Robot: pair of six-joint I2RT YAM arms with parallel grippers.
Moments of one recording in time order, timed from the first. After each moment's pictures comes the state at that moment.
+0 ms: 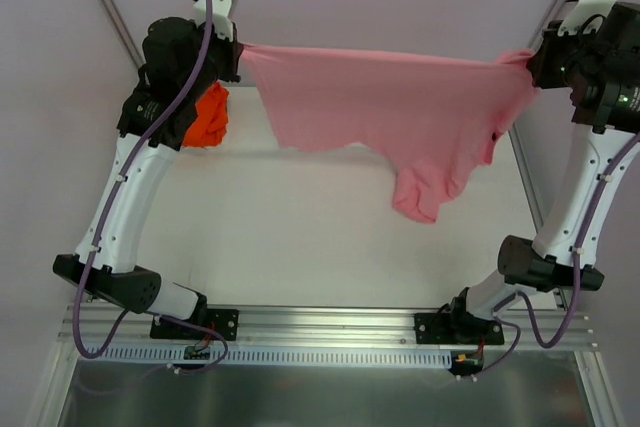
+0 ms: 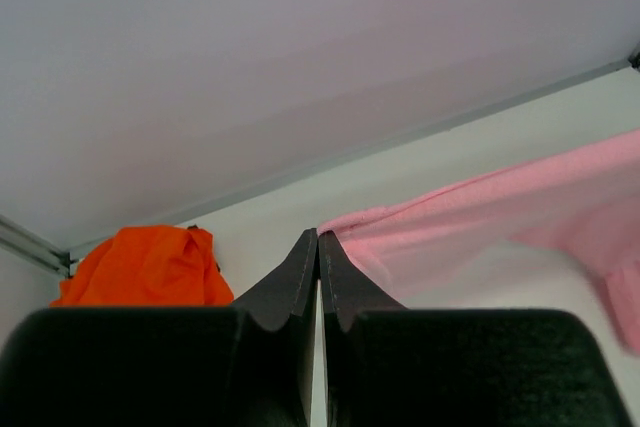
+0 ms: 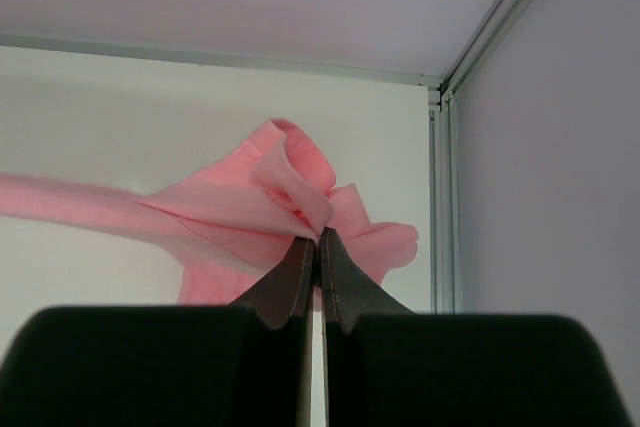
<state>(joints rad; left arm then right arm) -0.33 1.42 1.84 -0.53 -0.02 0.09 -0.23 1.61 2.38 -1.17 -0.25 -0.19</state>
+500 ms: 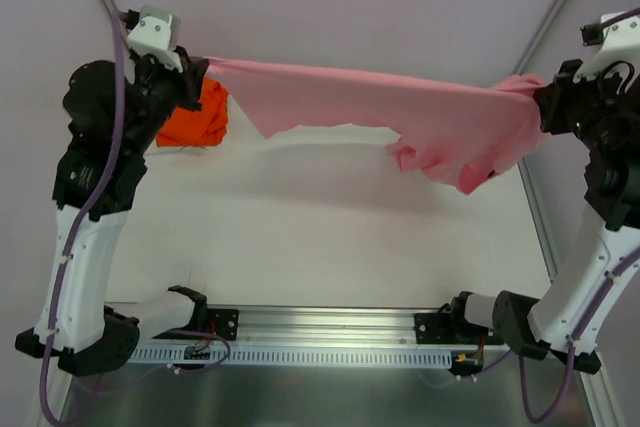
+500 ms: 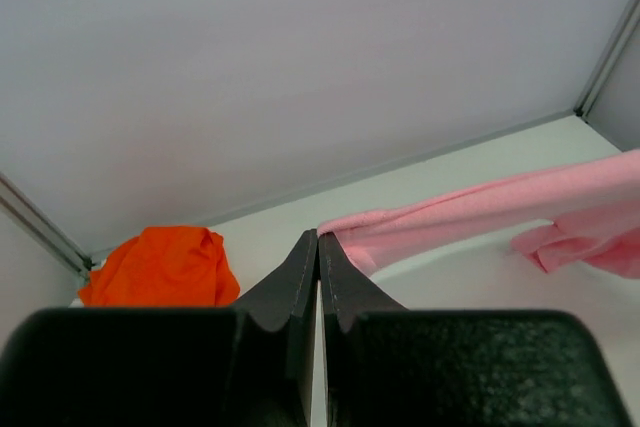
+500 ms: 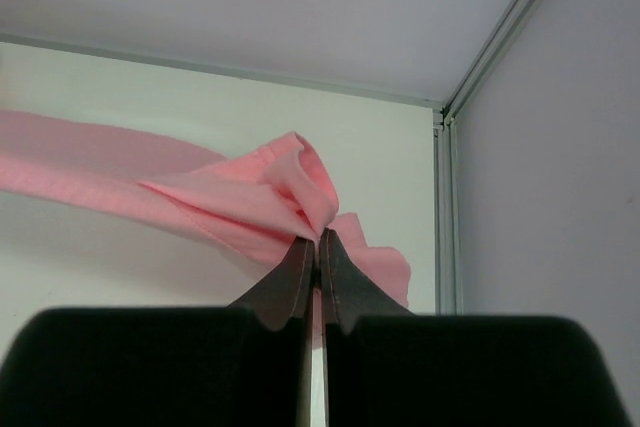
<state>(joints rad) -0.33 1.17 1.79 -0.59 0.00 0.07 -0.23 1.31 2.28 -1.23 -0.30 -0.20</state>
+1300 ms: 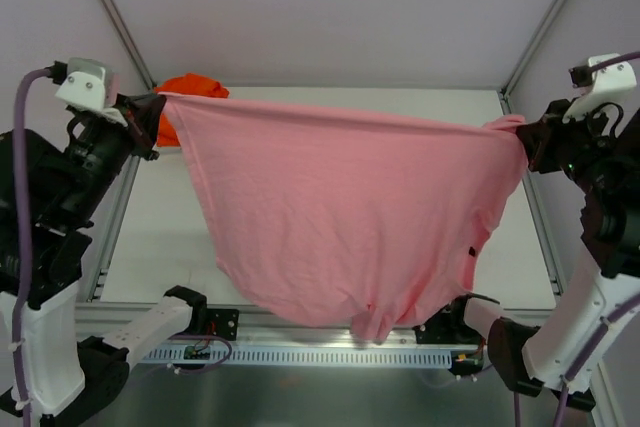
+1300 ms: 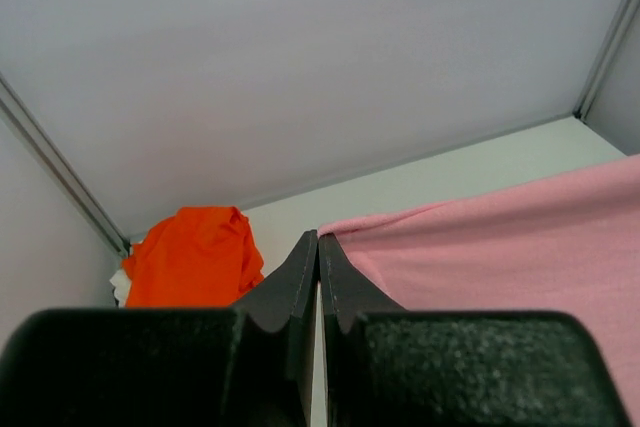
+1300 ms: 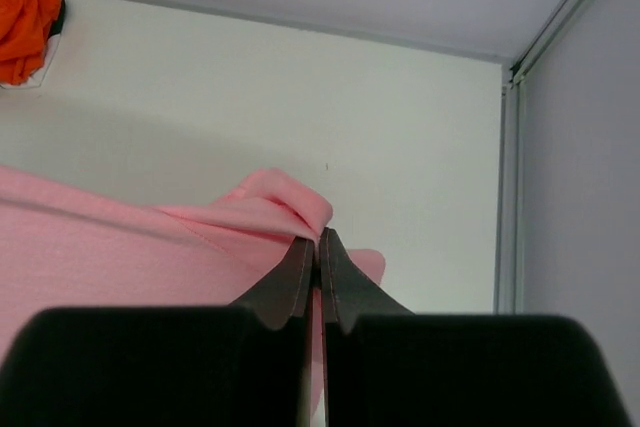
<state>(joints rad) -0.33 0.93 1.87 -0.84 -0.02 0.09 -0.23 1.13 2.18 -1.37 -0.38 -0.18</state>
